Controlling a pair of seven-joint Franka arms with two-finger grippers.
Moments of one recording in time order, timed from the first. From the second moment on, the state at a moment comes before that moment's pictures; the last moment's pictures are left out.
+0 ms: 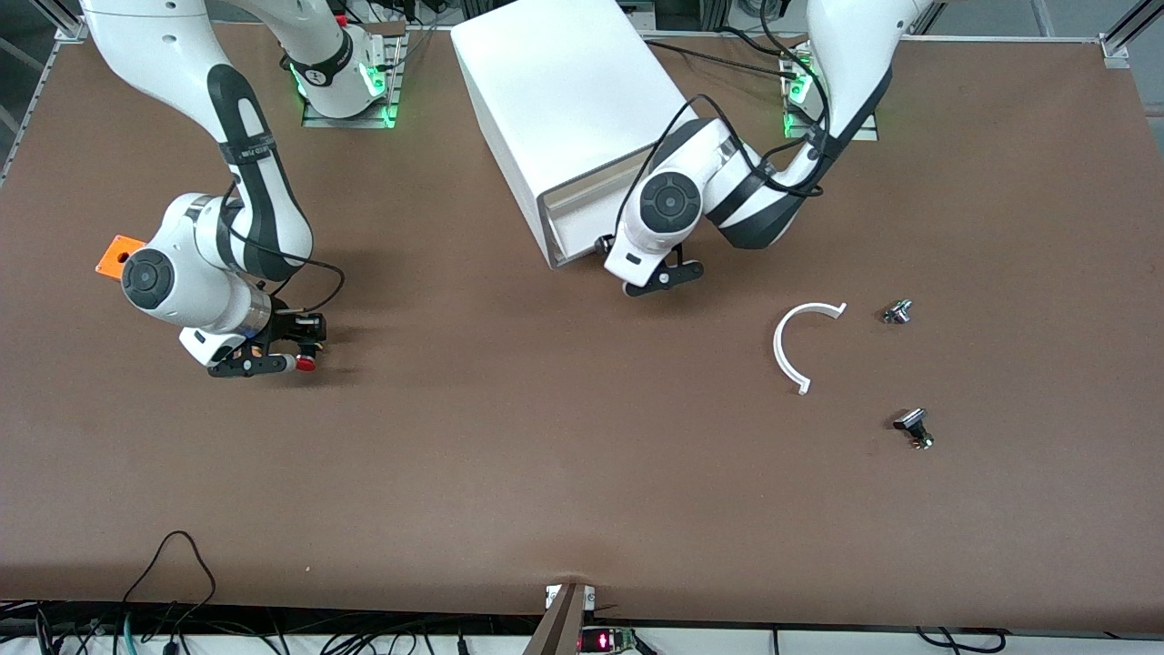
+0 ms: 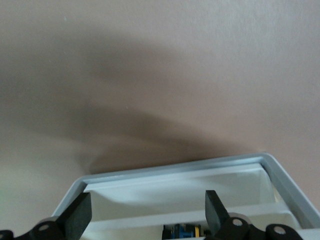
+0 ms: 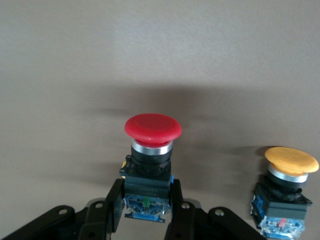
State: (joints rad) left arm -0.23 0.53 -0.56 -1.80 -0.02 2.03 -1.06; right arm 0.40 0.48 -0.36 -2.03 0.32 2.35 -0.25
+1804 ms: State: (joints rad) left arm -0.18 0.51 -0.62 -1.78 -0.06 1.98 -1.07; right arm 0.34 0.15 -0.32 -1.94 0.16 2.12 -0.13
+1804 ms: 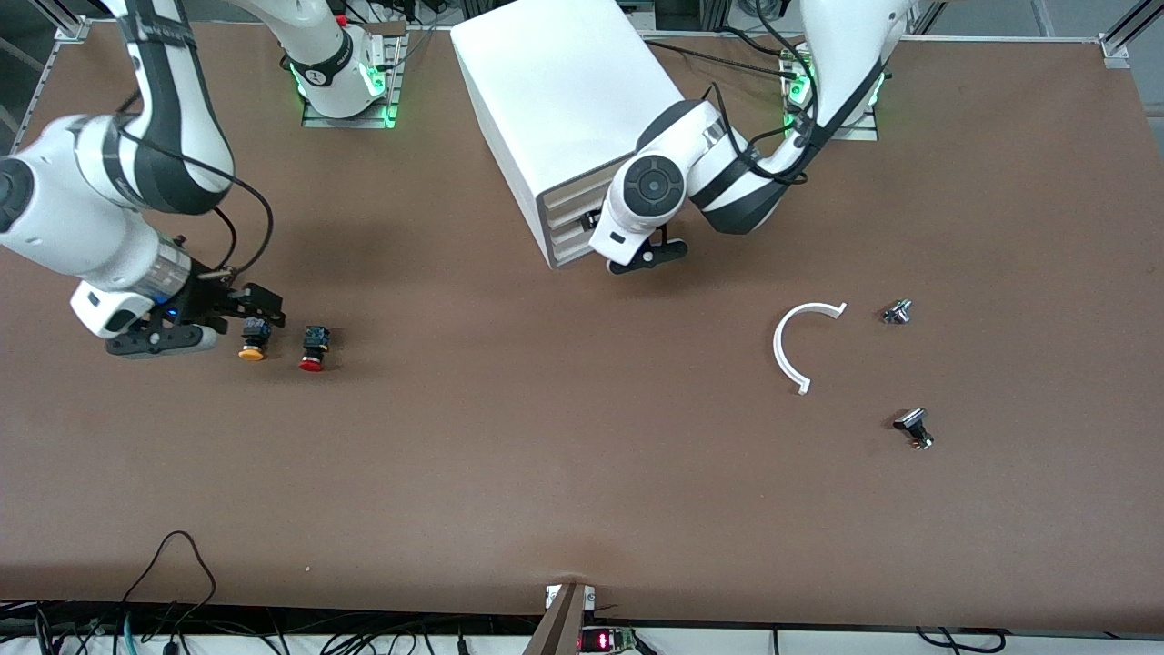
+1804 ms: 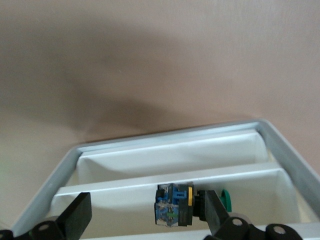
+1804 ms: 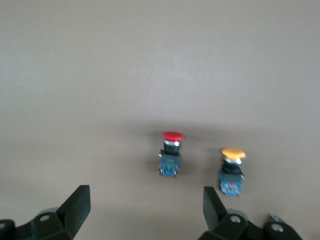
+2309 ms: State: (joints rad) left arm -0.06 0.50 -0.61 -1.65 0.10 1.86 -0.96; right arm 0.05 -0.06 0.01 -1.93 0.06 1.92 -0.03
